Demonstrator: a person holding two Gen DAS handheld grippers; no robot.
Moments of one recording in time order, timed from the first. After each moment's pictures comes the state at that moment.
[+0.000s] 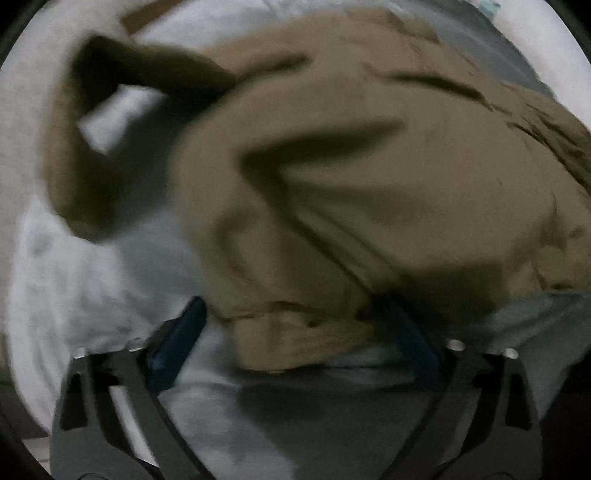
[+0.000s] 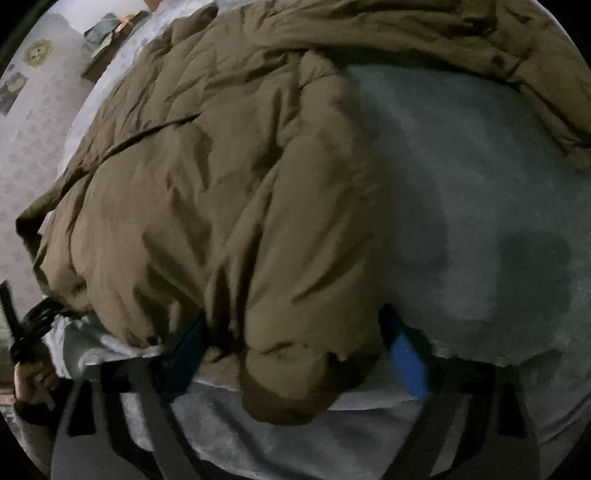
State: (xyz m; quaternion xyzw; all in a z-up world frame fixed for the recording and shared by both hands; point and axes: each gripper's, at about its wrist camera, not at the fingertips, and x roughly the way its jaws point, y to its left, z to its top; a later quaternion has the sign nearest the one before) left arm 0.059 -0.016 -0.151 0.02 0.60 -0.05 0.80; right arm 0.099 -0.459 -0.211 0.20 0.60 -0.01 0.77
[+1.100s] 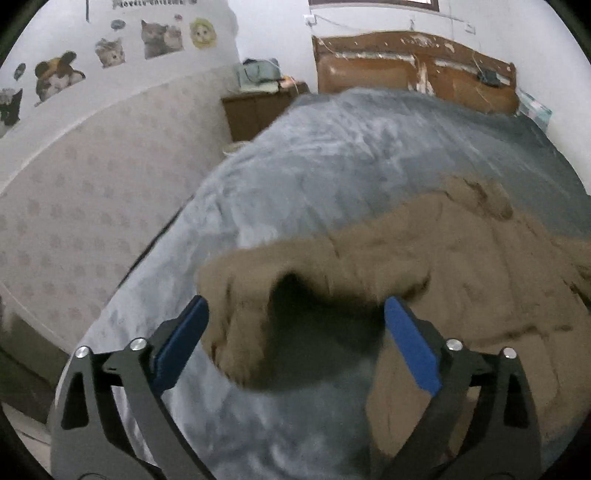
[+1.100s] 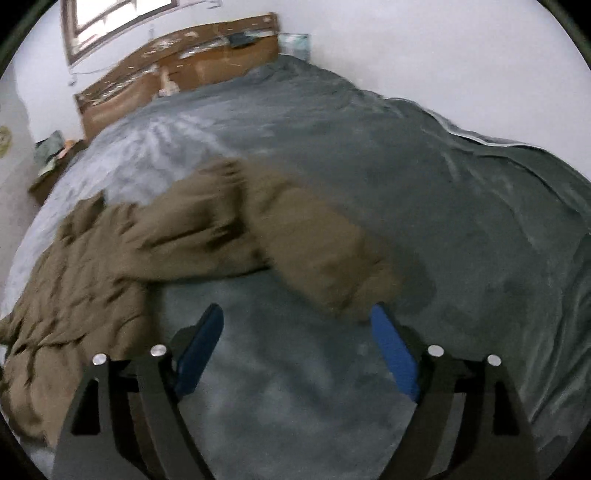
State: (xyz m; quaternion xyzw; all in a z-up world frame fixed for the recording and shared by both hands) left arm 0.101 0.095 0.016 0.02 0.38 0.12 0.92; right arm 0.053 -0.664 -0.121 0.16 0.38 -0.23 0.88
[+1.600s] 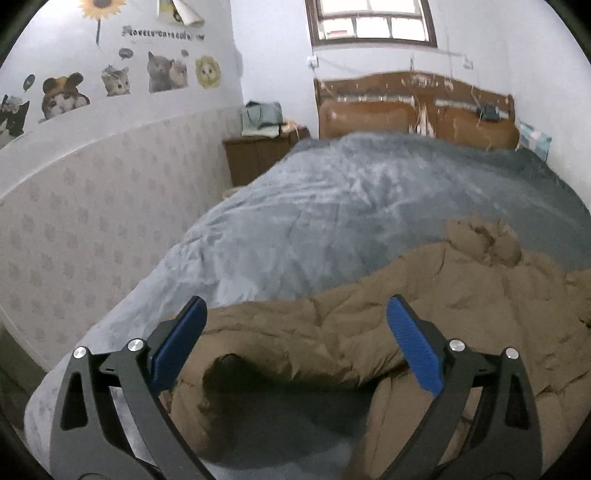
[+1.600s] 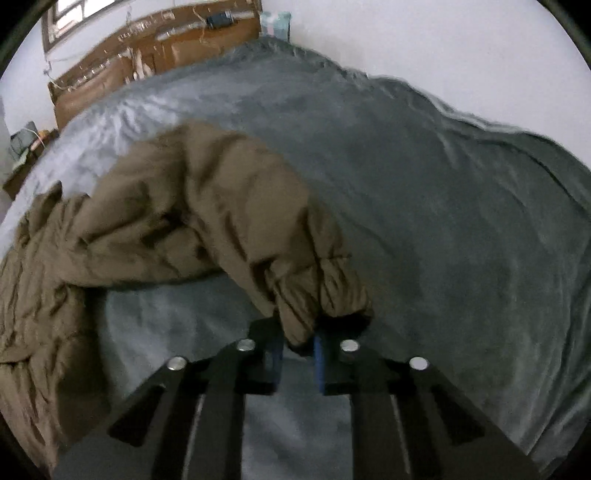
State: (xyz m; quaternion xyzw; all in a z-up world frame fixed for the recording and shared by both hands) left arm 0.142 0.037 -0.031 0.02 0.27 0.13 0.95; right arm 0.100 -0.688 -0.166 0.15 0.40 -0.26 0.87
